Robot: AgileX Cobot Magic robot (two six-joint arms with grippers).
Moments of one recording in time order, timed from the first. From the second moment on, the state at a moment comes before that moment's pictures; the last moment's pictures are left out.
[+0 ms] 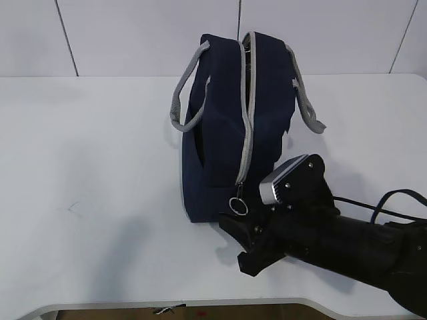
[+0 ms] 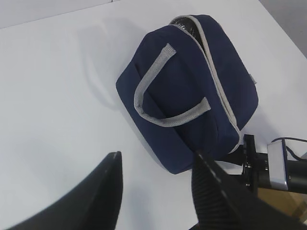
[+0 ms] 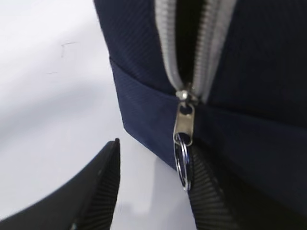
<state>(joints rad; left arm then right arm) -0.24 1.43 -1.77 -0.41 1.26 0.15 0.51 1.86 -0.50 -0.32 -0.88 0.15</state>
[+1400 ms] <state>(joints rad) -0.24 1.42 -1.77 -0.42 1.26 0.15 0.51 1.86 -0.50 -0.31 -0.85 0.16</state>
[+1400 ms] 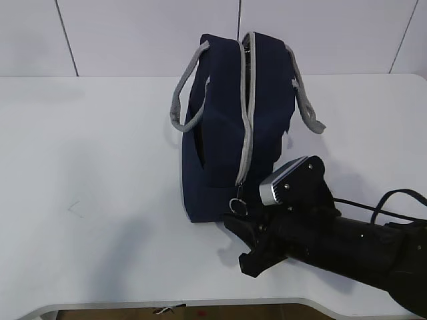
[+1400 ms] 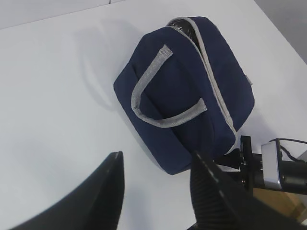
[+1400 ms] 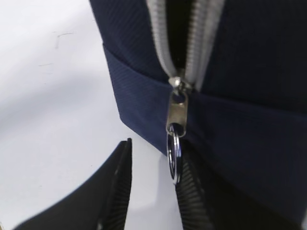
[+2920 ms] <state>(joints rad) -0.31 1.42 -1.77 -0.41 1.26 0.14 0.51 1.65 -0.50 -0.37 -0.66 0.39</state>
